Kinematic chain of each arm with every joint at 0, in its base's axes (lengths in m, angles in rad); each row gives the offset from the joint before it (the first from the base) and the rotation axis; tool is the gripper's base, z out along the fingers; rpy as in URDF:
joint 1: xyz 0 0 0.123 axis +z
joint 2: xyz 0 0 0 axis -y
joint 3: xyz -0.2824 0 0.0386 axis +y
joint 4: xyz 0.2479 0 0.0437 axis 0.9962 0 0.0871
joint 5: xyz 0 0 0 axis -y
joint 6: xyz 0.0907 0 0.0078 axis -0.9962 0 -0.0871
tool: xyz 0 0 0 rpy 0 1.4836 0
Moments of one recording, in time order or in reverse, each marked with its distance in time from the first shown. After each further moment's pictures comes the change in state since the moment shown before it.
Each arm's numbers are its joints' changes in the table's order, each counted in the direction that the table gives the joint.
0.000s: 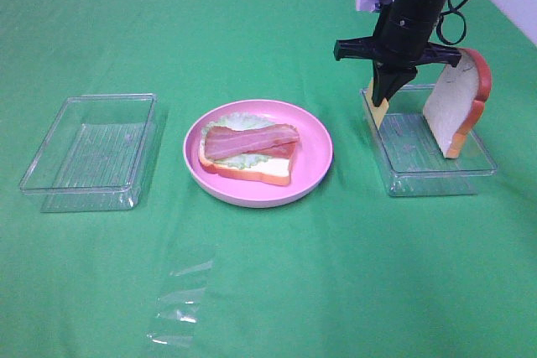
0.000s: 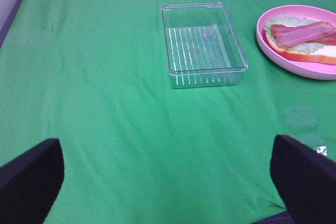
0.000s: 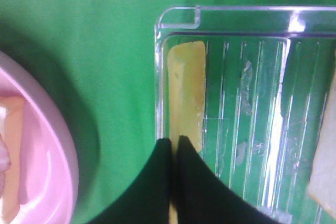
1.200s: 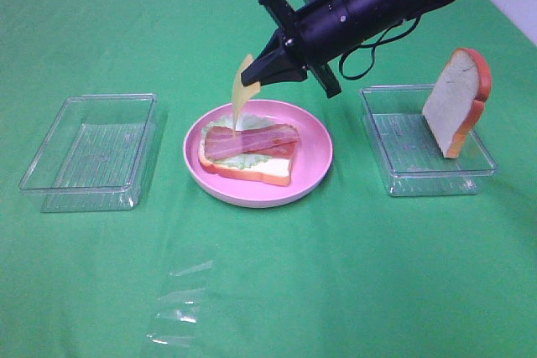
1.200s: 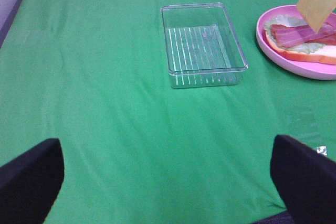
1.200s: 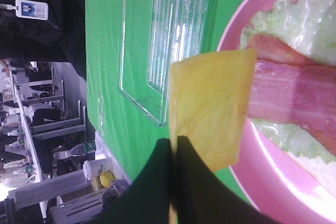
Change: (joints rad) left arm 0.000 0.000 0.000 -0.001 0.000 0.000; right arm 0.074 0.107 0.352 0.995 0.166 0.511
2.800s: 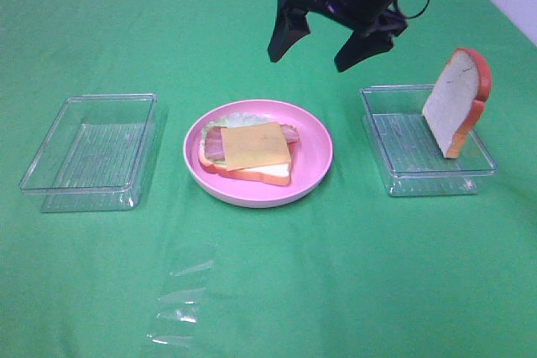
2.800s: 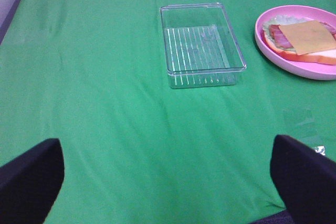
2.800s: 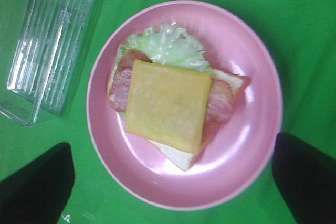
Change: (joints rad) left arm 0.000 0.000 0.000 -0.004 0.000 0.000; right arm 0.041 0.216 -0.033 -0.674 0.079 -0.237
